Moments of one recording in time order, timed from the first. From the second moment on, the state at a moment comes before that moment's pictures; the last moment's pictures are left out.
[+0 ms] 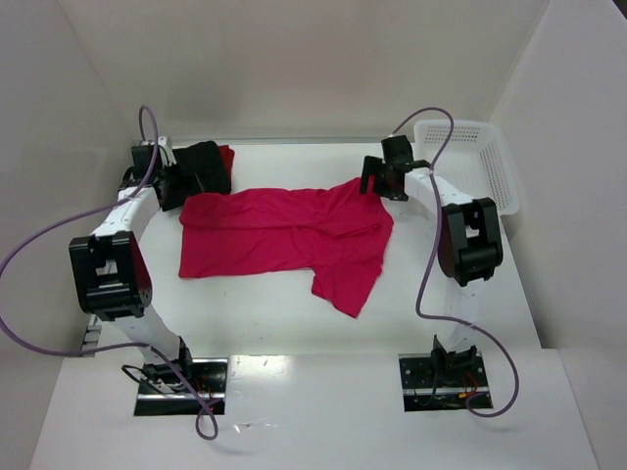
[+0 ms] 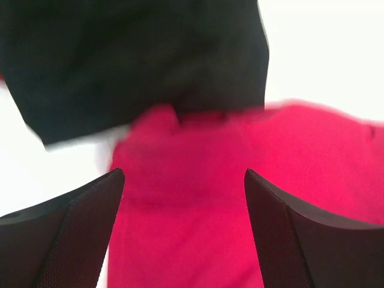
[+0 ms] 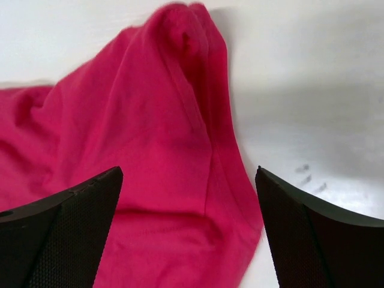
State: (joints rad) left arm 0.18 1.73 1.29 -0.28 0.16 -0.22; right arm 0.21 2.01 1.52 -0.40 0.04 0.36
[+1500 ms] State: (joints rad) left arm -0.17 1.69 1.07 -0.69 -0.18 -0.35; right arm 0.45 1.82 1.14 -0.57 0.13 0.43
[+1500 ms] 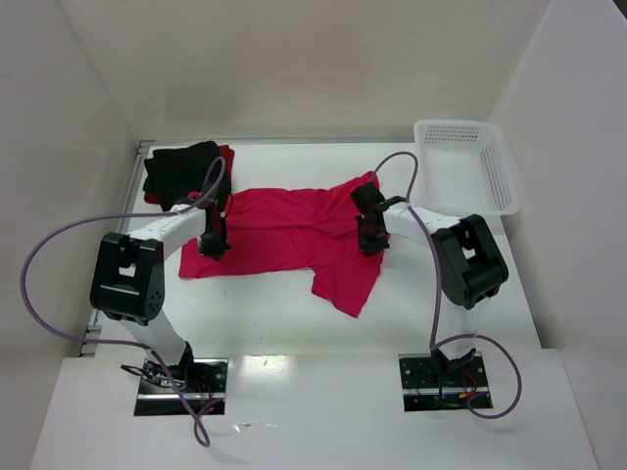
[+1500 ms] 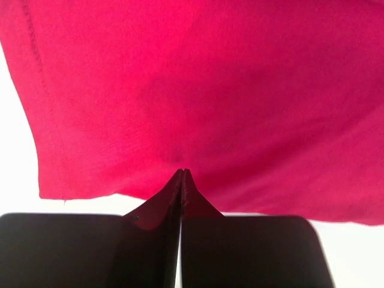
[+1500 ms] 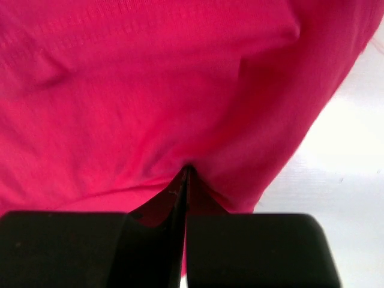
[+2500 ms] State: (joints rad) left arm -0.29 1.77 1.16 -0.97 -0.02 -0.31; right arm 0.51 1.80 1.14 -0.84 0.10 0.51
